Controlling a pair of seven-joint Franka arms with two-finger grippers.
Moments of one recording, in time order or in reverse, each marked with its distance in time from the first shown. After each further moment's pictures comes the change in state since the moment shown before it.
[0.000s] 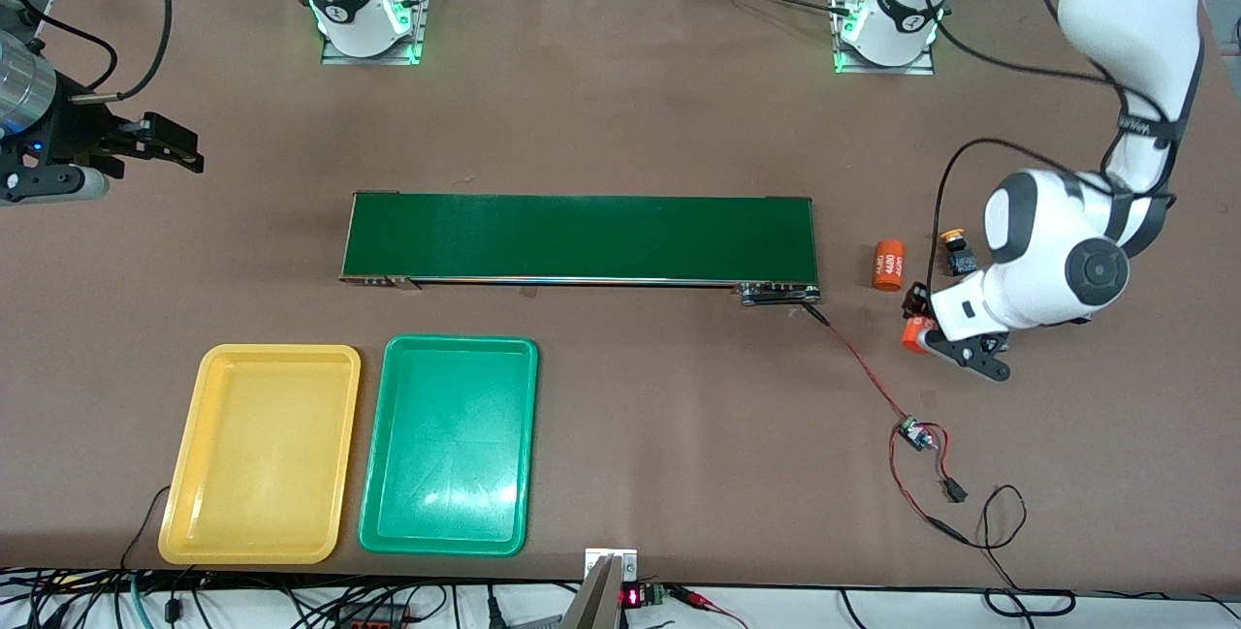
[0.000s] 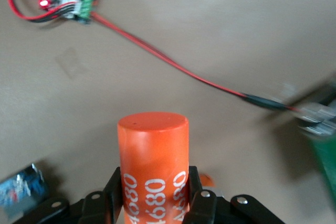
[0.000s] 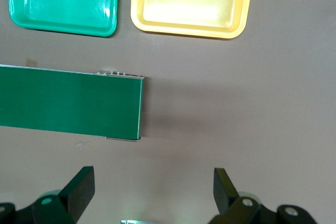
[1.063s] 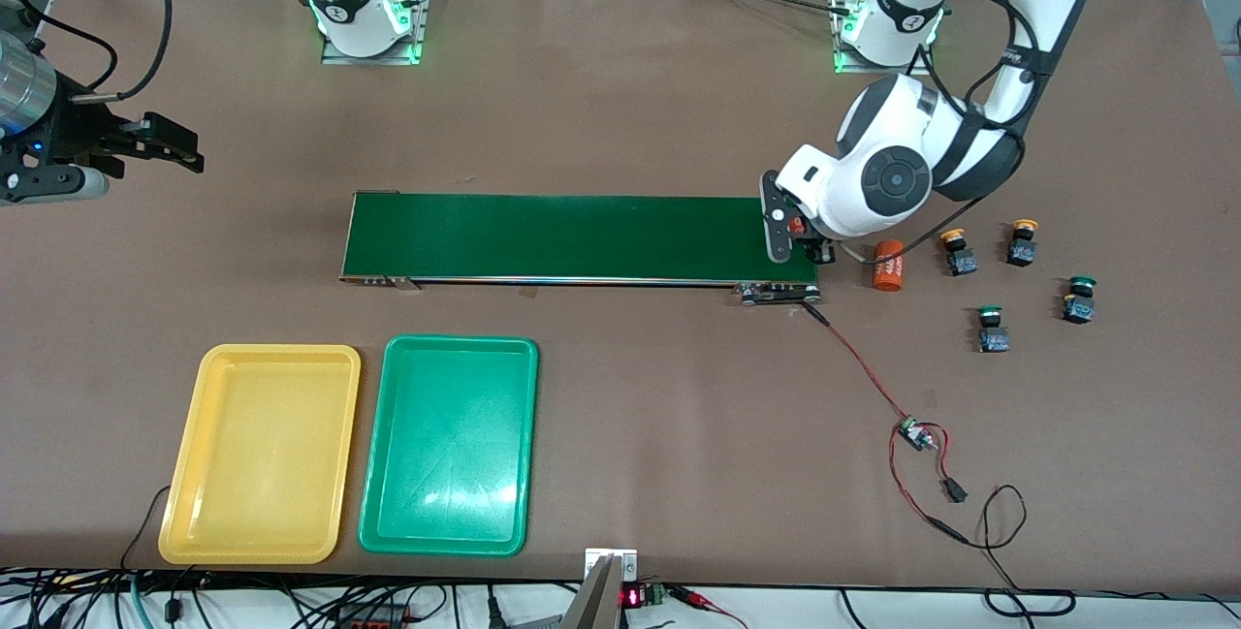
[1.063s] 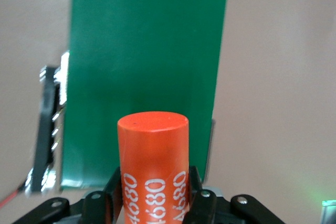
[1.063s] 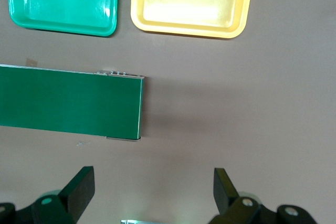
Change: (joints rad) left arm -0.098 -0.100 -0.258 -0.177 -0.001 -0.048 0.640; right arm 0.000 0.000 0.000 0.000 0.000 -0.001 0.000
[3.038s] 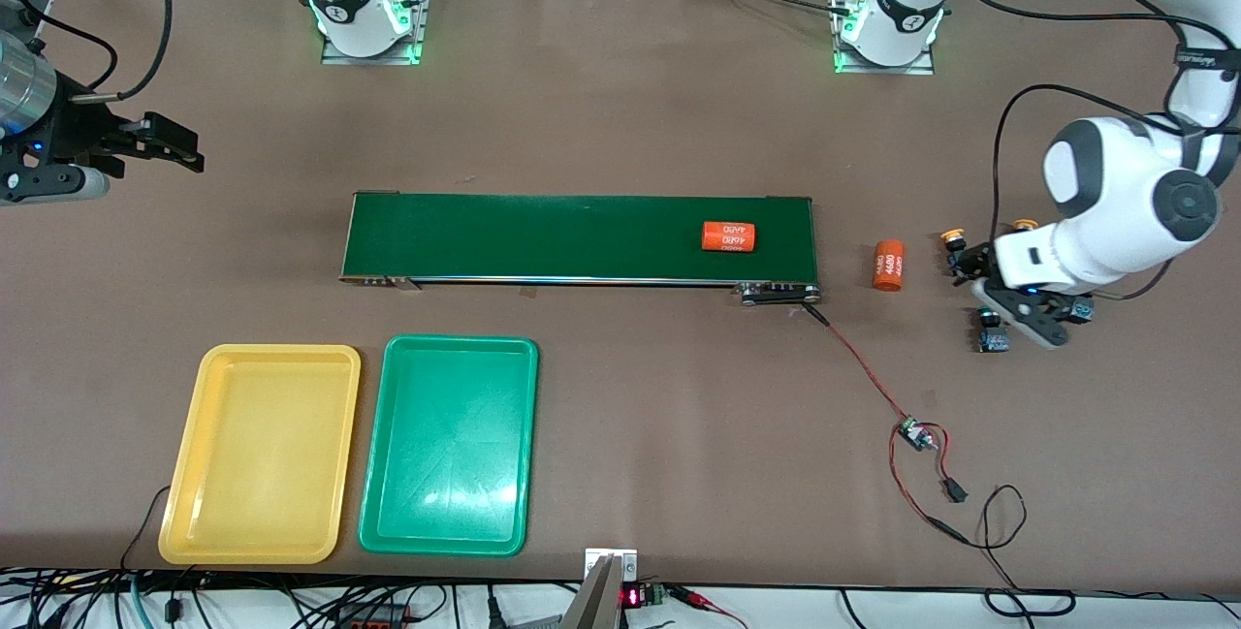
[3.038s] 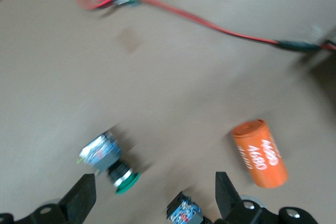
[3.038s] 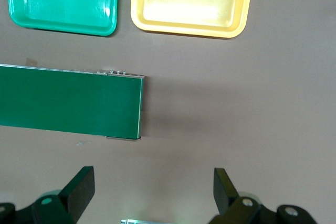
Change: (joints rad) left arm 0.231 -0.015 0.311 0.014 0.002 0.233 -0.408; right arm 0.000 0.000 0.000 0.000 0.000 -0.001 0.000
